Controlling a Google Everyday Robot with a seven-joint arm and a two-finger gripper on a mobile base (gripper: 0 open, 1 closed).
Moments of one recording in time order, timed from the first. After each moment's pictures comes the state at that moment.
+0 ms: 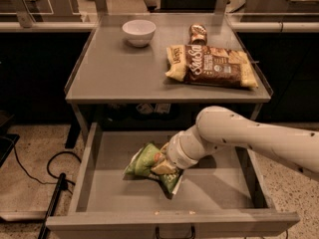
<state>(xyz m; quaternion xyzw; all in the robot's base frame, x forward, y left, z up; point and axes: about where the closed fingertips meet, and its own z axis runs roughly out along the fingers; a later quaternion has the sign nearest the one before) 0.489 -0.001 0.640 -0.59 0.74 0.20 0.25</state>
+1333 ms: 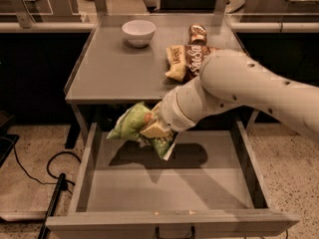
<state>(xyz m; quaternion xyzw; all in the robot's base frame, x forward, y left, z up) 0.504 0.024 0.795 -0.61 0.71 0.18 0.31</state>
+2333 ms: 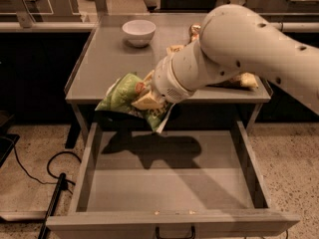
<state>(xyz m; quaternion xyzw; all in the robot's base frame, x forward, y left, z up) 0.526 0.040 0.878 -0.63 0.67 0.15 0.36</state>
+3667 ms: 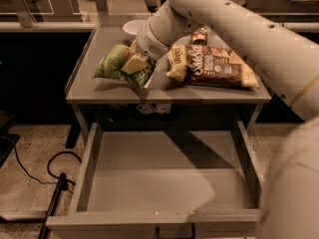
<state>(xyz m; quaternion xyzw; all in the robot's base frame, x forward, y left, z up) 0.664 0.077 0.884 -0.67 0.65 0.15 0.33</state>
